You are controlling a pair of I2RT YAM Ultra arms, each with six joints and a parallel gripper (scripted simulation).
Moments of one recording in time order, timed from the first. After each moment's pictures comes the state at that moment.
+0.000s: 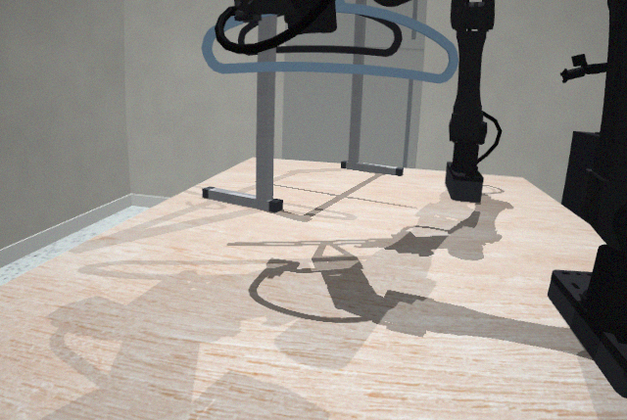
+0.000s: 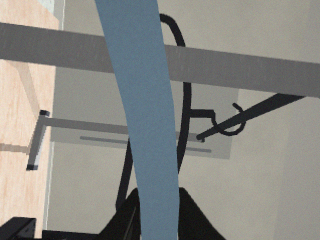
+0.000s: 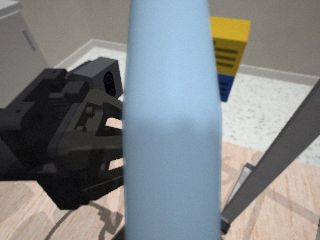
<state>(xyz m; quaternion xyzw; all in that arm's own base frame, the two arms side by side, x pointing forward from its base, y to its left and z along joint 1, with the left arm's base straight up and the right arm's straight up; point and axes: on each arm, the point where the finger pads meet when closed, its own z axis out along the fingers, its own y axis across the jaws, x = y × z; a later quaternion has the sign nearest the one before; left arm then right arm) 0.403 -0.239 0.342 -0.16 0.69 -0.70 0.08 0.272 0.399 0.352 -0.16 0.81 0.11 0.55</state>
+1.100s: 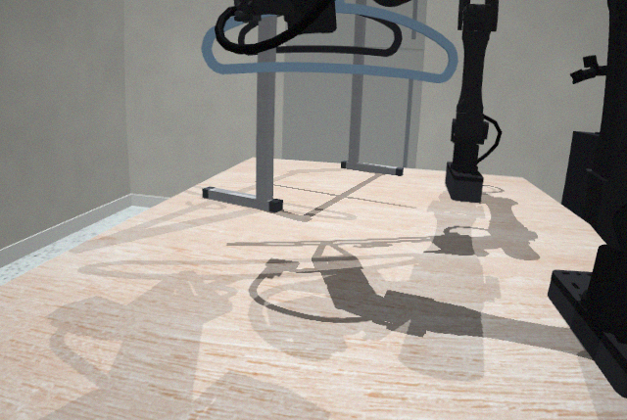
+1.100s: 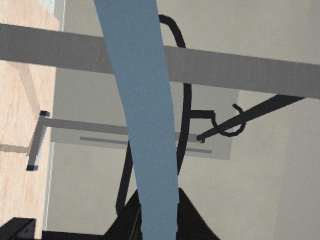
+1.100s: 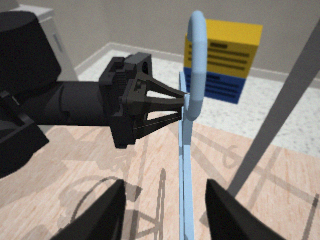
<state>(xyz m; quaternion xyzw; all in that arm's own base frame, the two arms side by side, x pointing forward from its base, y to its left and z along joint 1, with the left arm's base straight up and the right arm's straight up) 0.404 -0.239 0.341 -0.16 0.69 -0.70 0.08 0.188 0.380 0.387 -0.18 0.80 0.14 0.55</state>
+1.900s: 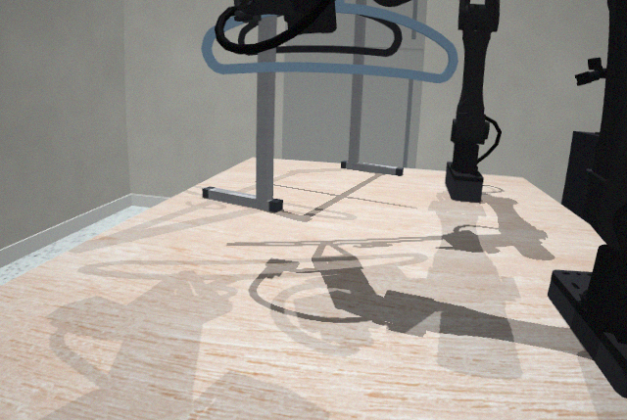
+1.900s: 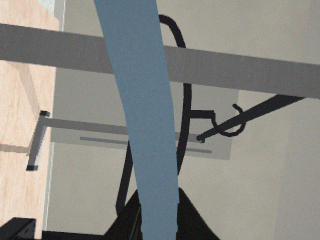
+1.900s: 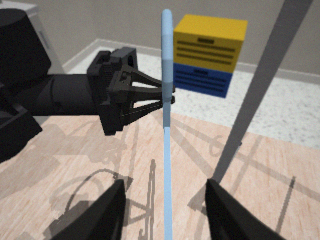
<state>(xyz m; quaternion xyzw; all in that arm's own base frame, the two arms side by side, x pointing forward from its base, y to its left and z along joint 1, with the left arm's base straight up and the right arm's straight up) 0.404 -0.239 0.341 -0.16 0.69 -0.70 0.08 0.168 0.357 0.396 -0.17 0.81 0.11 0.55</state>
